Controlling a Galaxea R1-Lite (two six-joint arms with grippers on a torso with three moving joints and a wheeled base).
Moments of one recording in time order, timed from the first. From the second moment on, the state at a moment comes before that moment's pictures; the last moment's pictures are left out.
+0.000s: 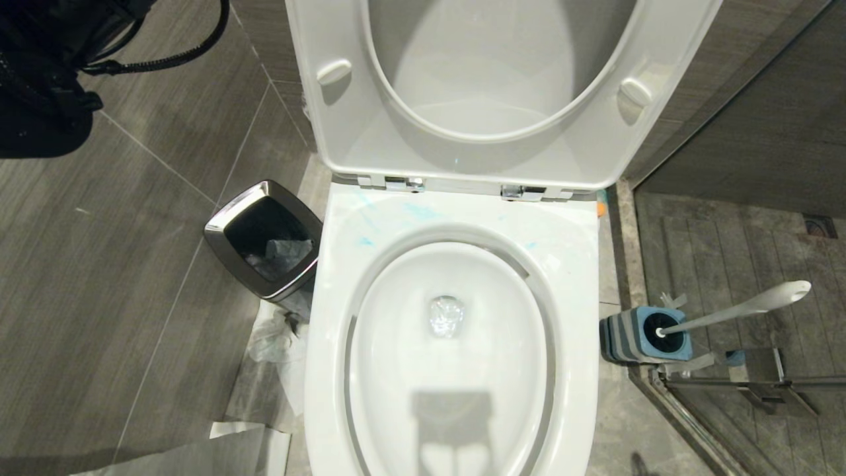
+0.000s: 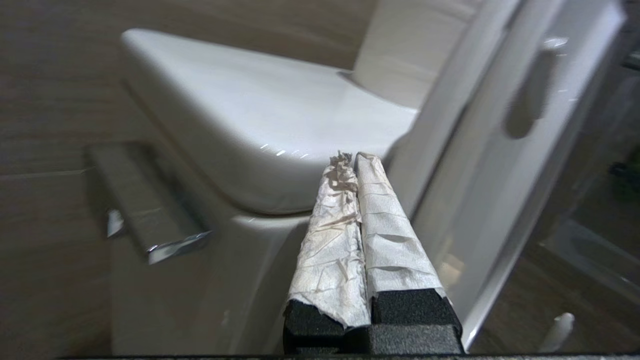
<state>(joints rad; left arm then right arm) -0.25 1.80 -1.79 -0.85 -0.69 -0.31 0.00 0.00 0.00 -0.06 0.00 -0.02</state>
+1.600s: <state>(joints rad) -0.26 1.52 -1.32 -0.81 -0.80 -0.53 0.00 0.00 0.00 -0.06 0.00 -0.02</state>
